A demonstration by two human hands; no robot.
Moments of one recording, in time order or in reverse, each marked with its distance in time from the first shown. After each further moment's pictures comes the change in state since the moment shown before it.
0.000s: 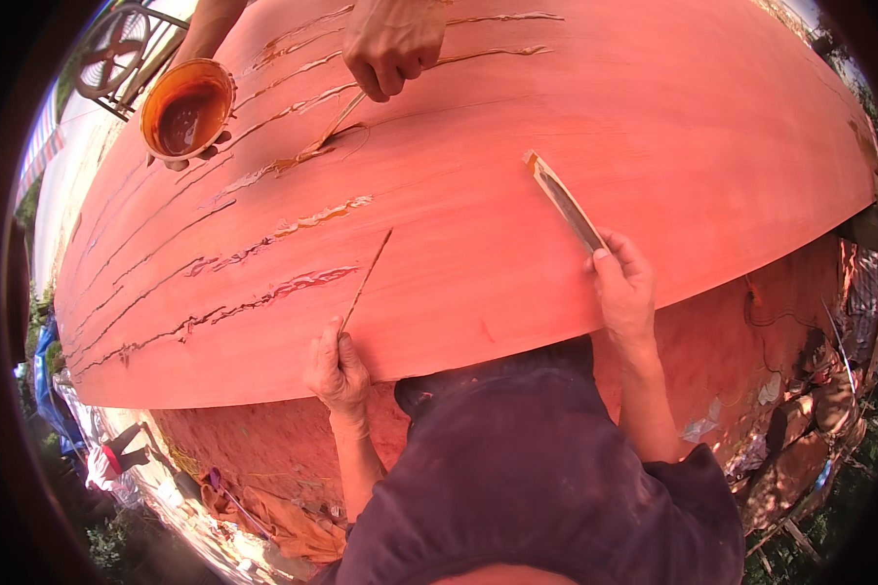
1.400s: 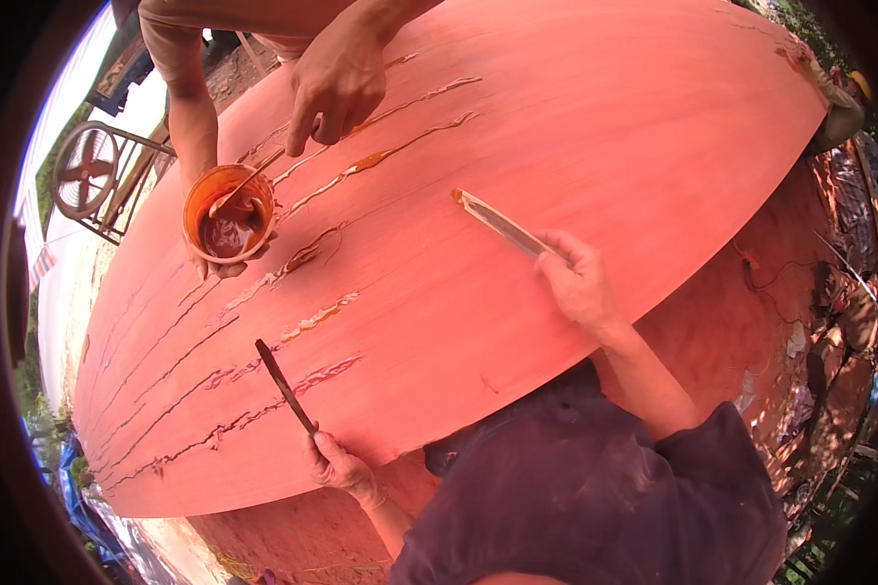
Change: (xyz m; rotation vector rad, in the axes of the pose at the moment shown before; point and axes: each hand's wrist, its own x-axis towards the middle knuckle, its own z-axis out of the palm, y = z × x) left_hand -0.009 -0.029 -0.005 -0.472 0.368 -0.442; right_hand 0.038 -0.014 0.019 -0.112 -0.012 -0.152
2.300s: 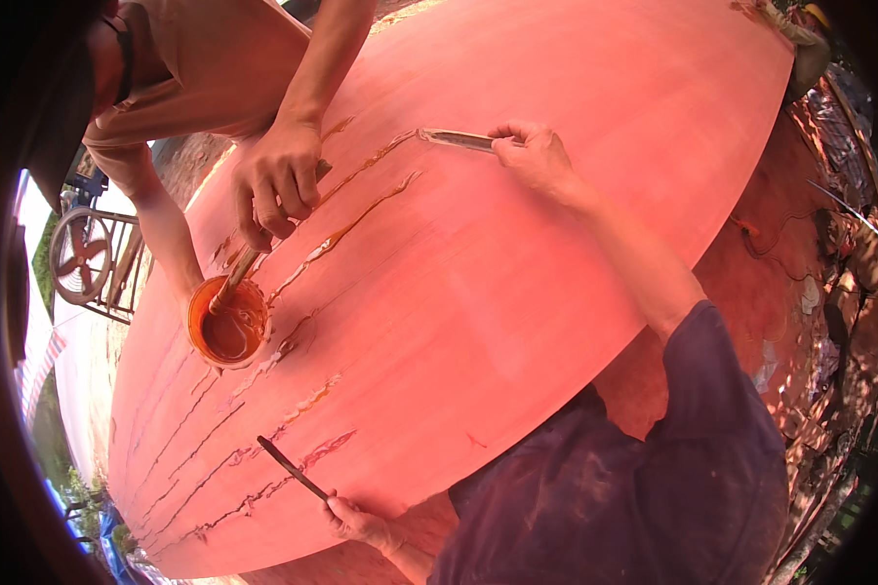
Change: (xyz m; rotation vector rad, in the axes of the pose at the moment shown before) left_hand 0.001 0.006 0.009 0.043 0.044 -0.097; right_hand 0.207 -0.025 -0.070 -0.320 0.145 -0.204
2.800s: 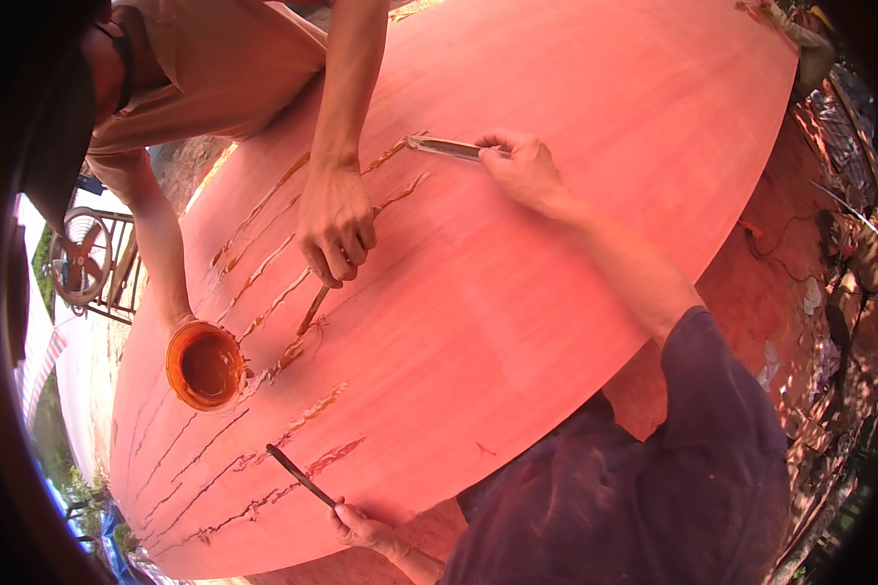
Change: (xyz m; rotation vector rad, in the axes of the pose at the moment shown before) left_hand -0.002 0.007 0.001 0.039 -0.006 0.000; right_hand 0.004 0.009 0.034 0.025 0.002 -0.035
